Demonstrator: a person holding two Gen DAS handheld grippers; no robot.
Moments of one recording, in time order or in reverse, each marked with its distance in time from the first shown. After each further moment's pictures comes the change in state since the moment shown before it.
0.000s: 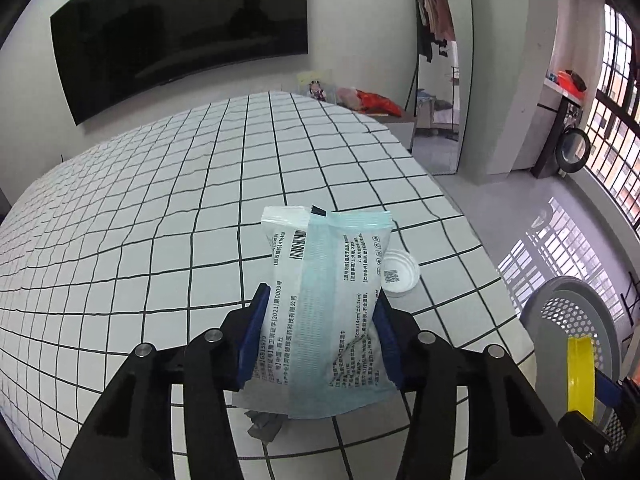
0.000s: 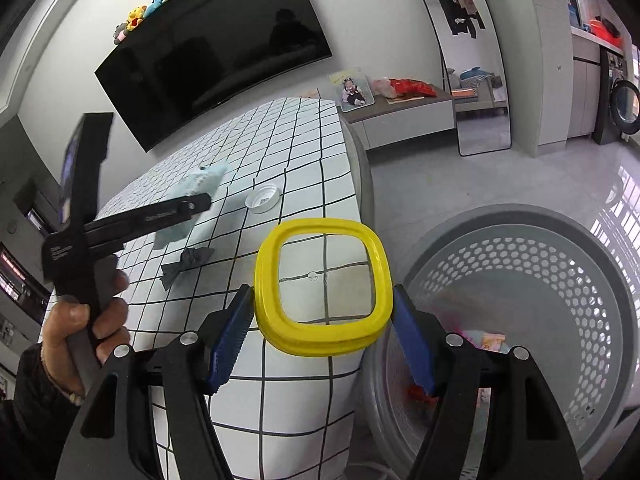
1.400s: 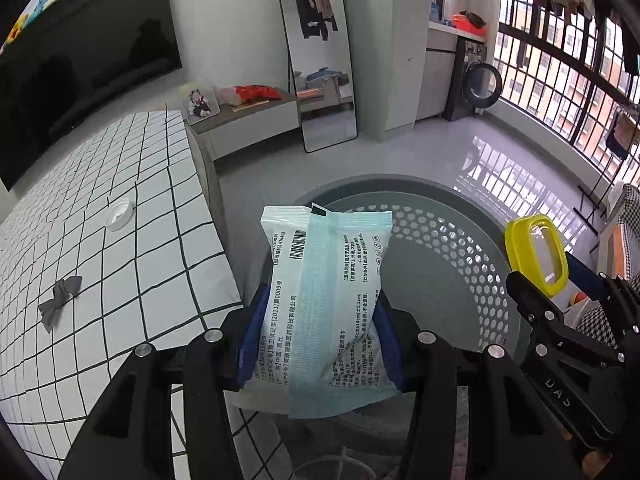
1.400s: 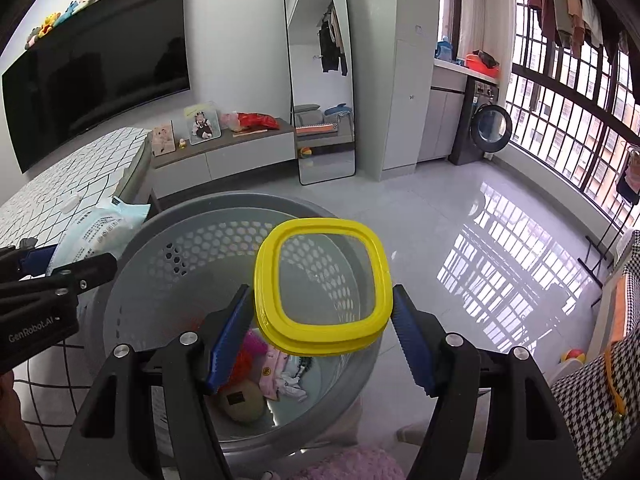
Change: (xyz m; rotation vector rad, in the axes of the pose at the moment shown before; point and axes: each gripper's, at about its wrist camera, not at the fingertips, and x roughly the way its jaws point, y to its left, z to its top) left arm -0.042 -0.219 -0.093 0.262 0.036 -0.201; right arm -0.079 -0.145 -0.069 0.049 -0.141 -0.520
